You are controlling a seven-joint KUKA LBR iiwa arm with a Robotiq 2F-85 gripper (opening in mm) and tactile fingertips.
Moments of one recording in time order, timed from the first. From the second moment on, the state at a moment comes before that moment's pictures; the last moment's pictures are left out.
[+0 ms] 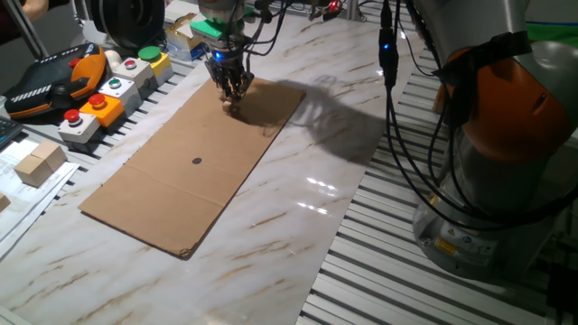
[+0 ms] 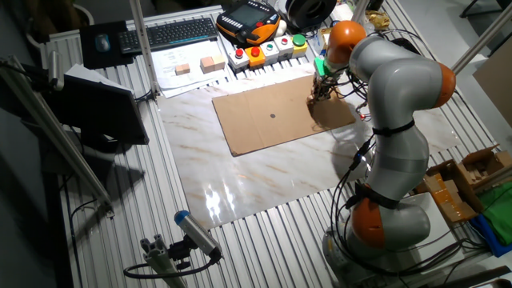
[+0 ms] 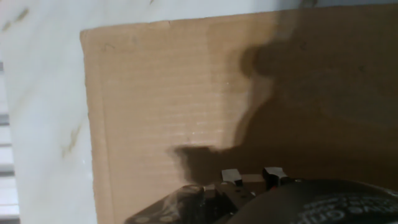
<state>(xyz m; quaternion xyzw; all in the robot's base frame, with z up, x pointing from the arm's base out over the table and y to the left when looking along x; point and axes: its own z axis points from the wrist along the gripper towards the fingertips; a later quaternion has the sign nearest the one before) 0.642 -0.137 0.050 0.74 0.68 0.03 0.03</state>
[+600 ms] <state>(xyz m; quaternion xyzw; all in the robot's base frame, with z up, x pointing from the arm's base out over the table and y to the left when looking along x) 0.642 -0.136 0.050 0.73 0.68 0.03 0.01</state>
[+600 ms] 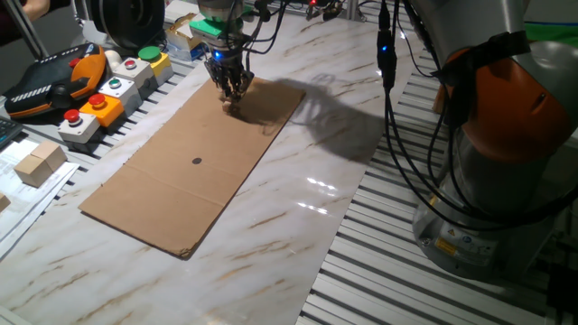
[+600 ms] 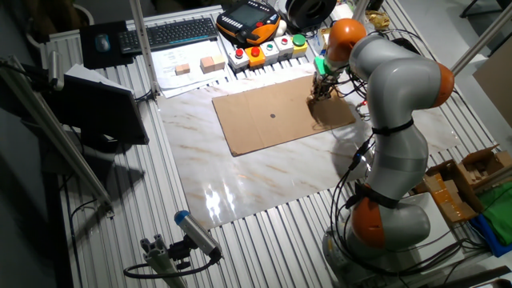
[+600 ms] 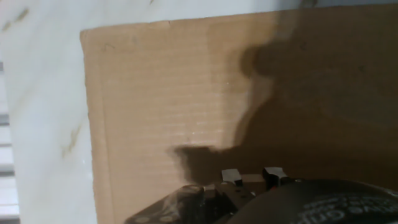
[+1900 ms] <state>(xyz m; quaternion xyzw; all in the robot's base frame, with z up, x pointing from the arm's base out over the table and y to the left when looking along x) 0.646 -0.101 0.051 0.72 0.69 0.03 0.00</state>
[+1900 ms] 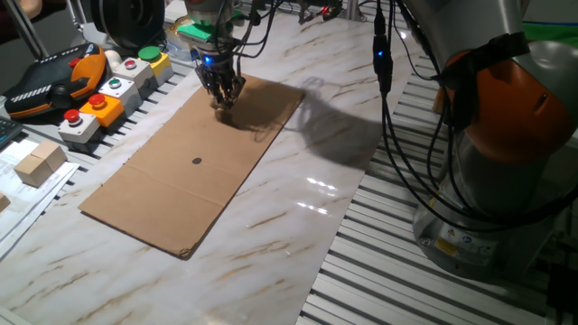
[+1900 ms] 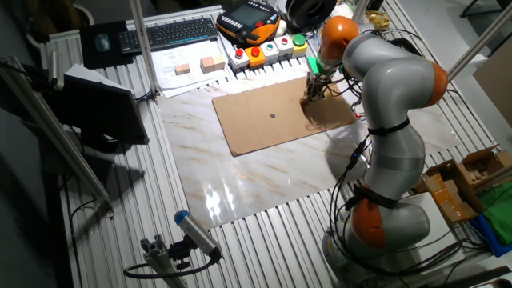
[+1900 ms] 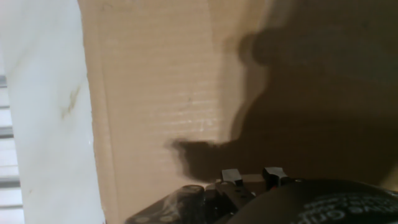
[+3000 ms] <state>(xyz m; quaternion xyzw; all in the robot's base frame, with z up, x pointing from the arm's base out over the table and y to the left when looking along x) 0.648 -0.066 0.047 0.74 0.68 0.03 -0.02</state>
